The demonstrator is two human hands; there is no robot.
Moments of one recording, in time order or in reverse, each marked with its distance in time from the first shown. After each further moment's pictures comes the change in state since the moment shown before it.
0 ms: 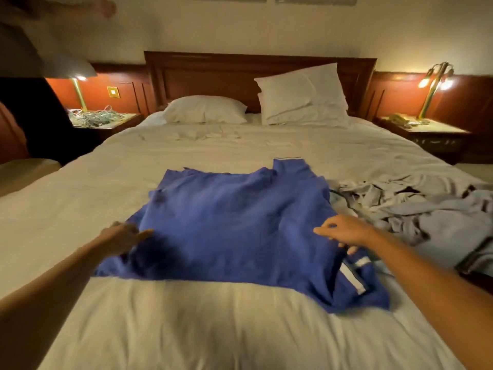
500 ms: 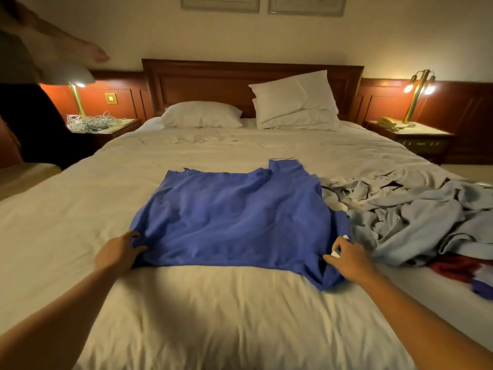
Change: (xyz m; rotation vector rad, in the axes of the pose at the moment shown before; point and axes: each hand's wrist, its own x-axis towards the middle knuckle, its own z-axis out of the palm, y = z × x) left_hand -0.052 -0.018 0.038 -0.168 0.226 0.013; right_hand -0.060 0.050 0.085 0.043 0.378 0.092
